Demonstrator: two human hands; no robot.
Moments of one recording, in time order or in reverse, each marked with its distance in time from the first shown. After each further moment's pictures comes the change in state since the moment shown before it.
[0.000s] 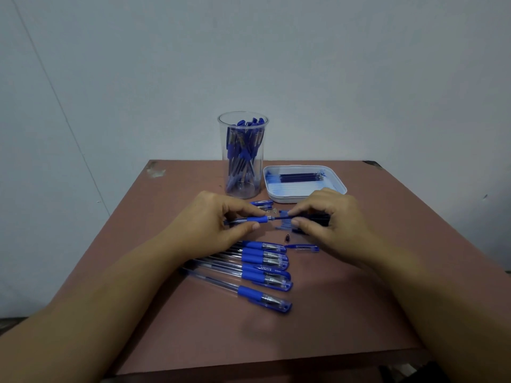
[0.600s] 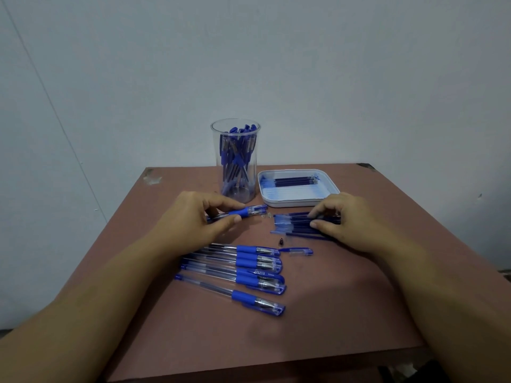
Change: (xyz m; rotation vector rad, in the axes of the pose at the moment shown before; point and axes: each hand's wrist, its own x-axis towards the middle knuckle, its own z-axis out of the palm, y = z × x) left_hand 0.003 -0.010 -0.010 0.008 0.075 -0.056; right_hand -0.006 0.039 -0.023 -0.077 -0.167 0.261
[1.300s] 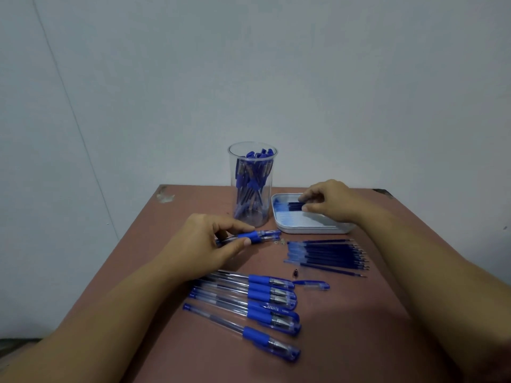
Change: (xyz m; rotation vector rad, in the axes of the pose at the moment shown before) left_hand 0.000 -0.005 -0.003 -0.028 0.018 -0.063; right_hand 0.114 0.007 -0.003 0.049 -0.165 0.139
